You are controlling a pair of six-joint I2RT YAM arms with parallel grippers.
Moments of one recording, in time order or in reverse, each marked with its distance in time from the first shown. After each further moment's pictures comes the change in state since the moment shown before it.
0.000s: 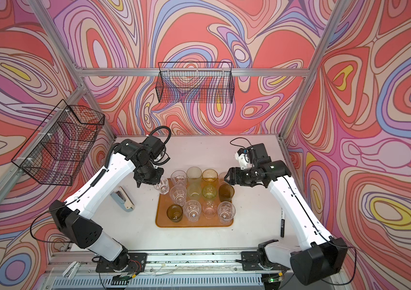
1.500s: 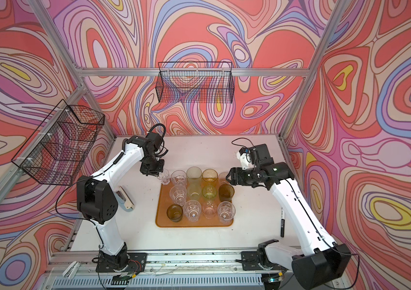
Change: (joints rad) left arm 0.180 0.259 0.004 0.234 0.050 0.006; right arm 0.000 -0.036 0.000 -0.003 0.037 -0.018
